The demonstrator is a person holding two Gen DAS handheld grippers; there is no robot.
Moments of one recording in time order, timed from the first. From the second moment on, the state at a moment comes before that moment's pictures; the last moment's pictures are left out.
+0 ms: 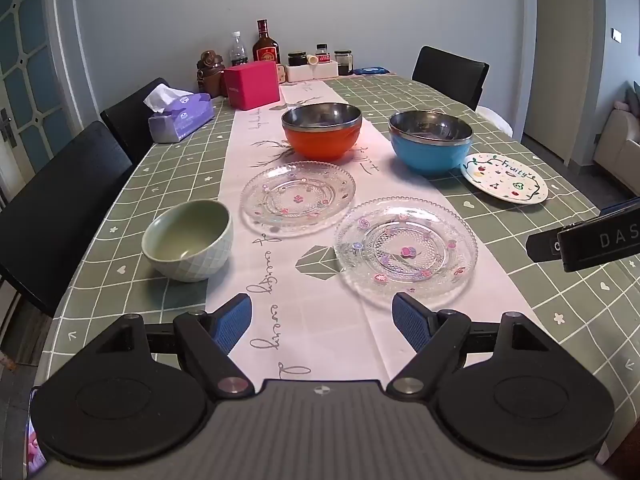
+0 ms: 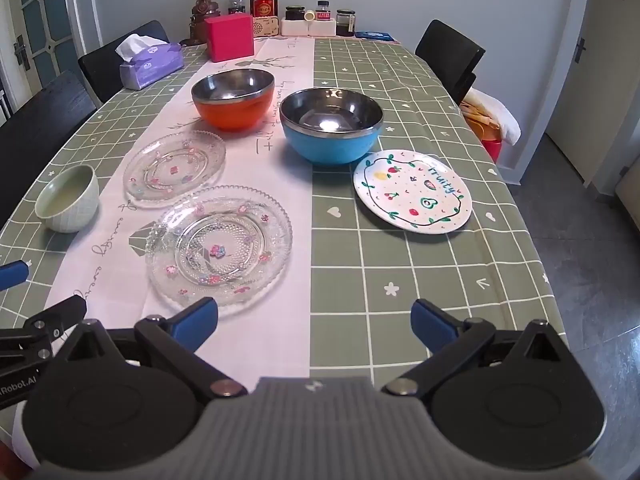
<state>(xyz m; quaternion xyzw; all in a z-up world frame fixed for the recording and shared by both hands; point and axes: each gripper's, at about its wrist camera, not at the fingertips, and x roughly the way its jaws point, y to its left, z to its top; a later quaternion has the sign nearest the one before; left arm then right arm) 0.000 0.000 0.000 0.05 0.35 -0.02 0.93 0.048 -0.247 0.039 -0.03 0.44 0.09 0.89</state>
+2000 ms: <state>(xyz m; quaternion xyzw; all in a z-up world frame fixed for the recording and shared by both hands) -0.001 -0.003 -0.004 0.06 0.36 -0.01 0.93 0.043 -0.244 0.035 -0.04 0.45 0.09 0.89</state>
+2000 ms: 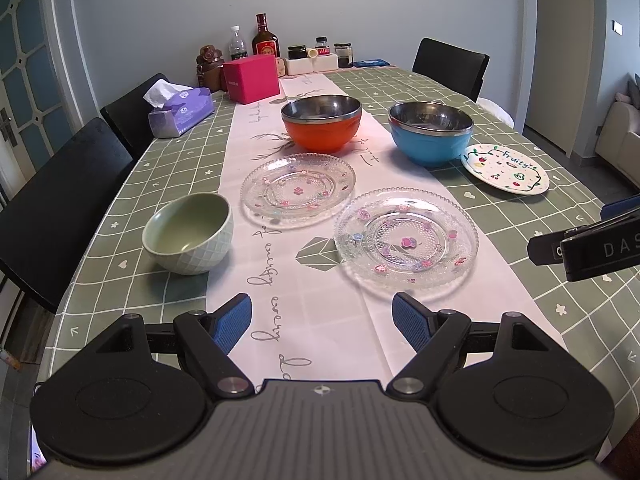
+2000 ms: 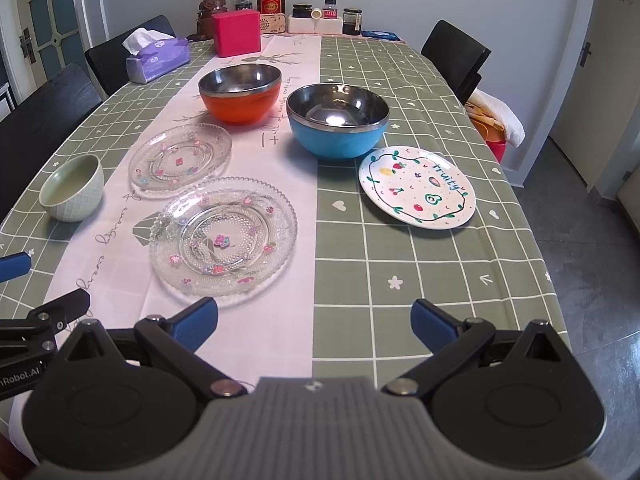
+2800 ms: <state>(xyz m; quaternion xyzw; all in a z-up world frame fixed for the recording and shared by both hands) 0.000 -0.005 -0.005 0.06 0.36 -0.02 0.93 0.042 -0.243 0.032 -0.05 0.45 0.10 0.89</state>
